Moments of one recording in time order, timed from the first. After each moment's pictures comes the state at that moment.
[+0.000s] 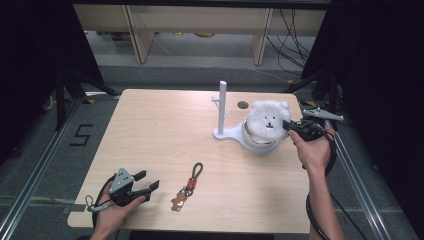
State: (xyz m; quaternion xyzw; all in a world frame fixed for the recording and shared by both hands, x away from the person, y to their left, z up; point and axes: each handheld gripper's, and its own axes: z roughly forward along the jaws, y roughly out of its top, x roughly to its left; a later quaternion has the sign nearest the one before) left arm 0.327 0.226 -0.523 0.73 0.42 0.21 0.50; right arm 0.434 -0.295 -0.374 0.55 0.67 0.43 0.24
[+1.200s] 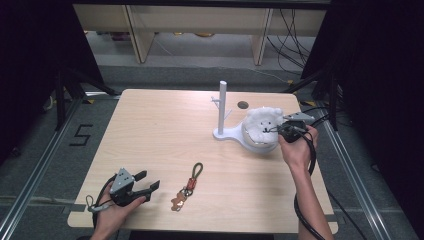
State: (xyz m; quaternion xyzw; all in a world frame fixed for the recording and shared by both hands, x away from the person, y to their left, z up) left arm 0.326 0.225 -0.523 0.73 0.41 0.21 0.50; right arm 0.461 -0.275 -0.414 0.52 0.73 0.31 0.31
